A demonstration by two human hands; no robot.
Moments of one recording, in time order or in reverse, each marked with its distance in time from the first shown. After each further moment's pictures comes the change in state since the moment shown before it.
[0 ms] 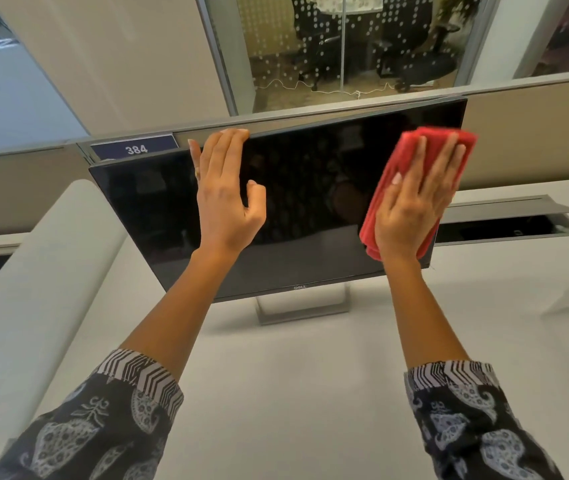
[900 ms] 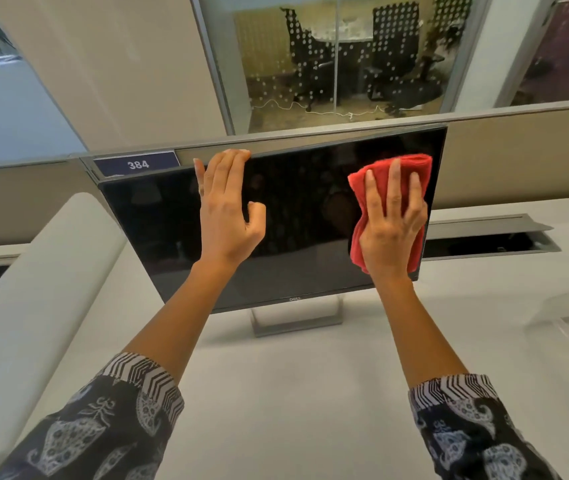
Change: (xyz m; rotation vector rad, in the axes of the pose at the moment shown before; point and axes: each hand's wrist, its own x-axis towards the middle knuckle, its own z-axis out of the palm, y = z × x) left_hand 0.000 0.002 -0.006 0.001 -0.051 0.000; right_hand -0.012 0.004 -0.004 -0.107 -0.047 -0.302
